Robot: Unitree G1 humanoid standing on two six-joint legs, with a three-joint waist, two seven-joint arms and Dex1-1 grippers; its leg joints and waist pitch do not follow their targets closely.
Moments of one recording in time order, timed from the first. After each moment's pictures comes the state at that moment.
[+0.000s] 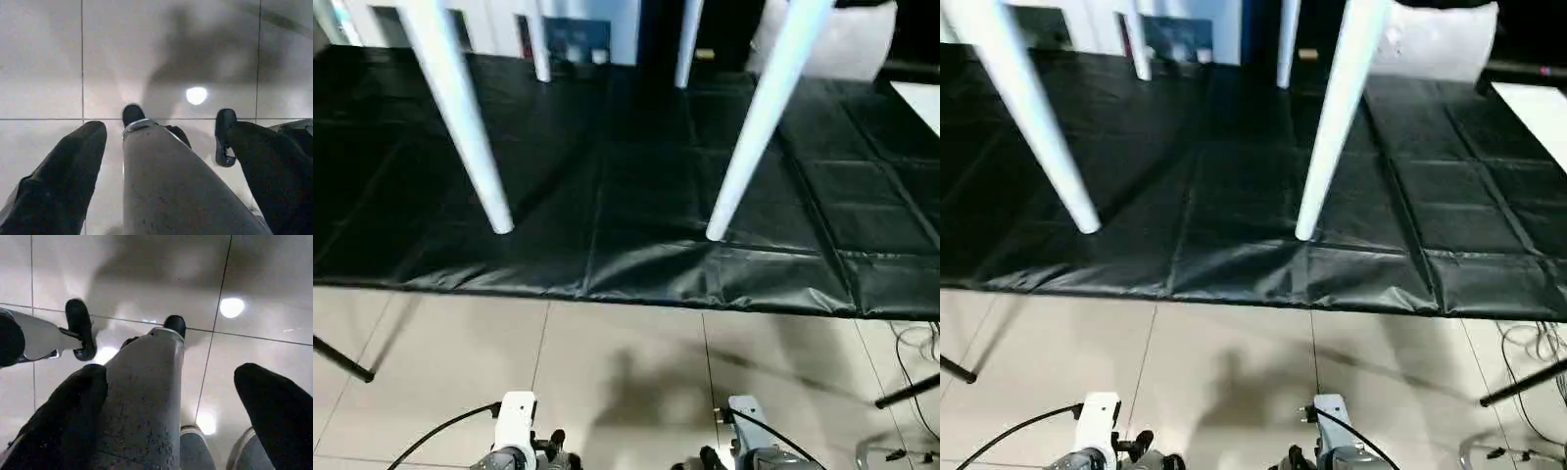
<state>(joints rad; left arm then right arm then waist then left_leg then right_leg) -0.17 0.11 0.04 1.29 -0.06 -0.11 -0.22 -0.25 -0.10 0.07 1.34 0.07 0.13 0.20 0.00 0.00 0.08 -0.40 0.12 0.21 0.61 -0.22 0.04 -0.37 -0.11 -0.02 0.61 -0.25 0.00</state>
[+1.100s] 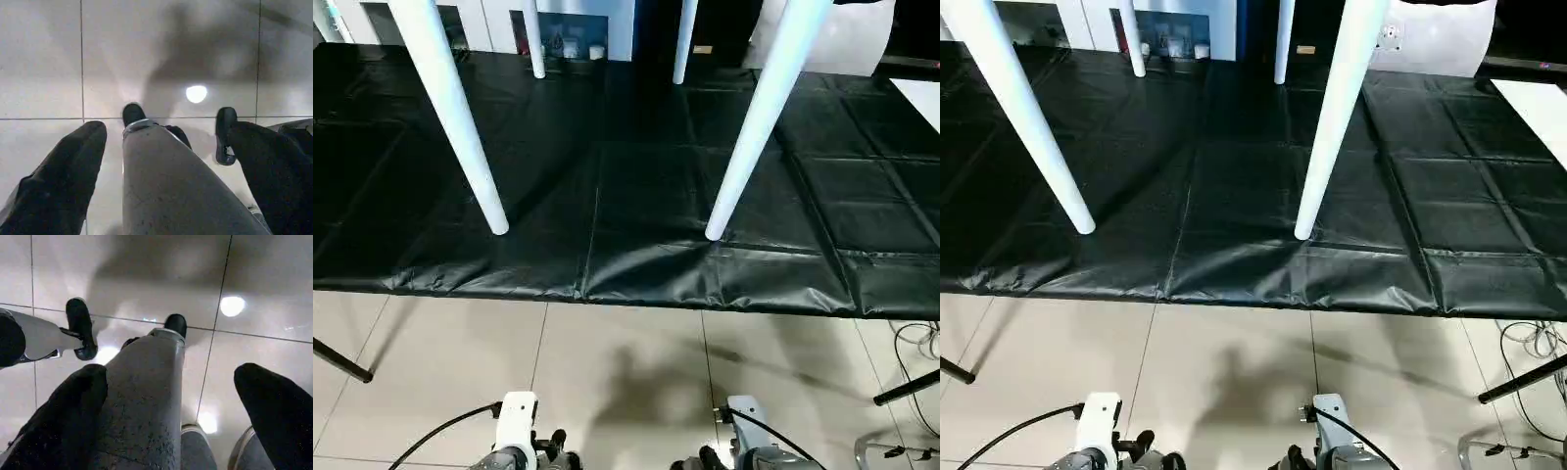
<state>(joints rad) -0.17 0.11 0.04 1.29 -0.06 -0.11 -0.22 -0.25 -0.10 0.07 1.34 0.07 0.13 0.20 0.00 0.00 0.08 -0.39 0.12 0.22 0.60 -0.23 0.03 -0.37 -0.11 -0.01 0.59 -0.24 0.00</state>
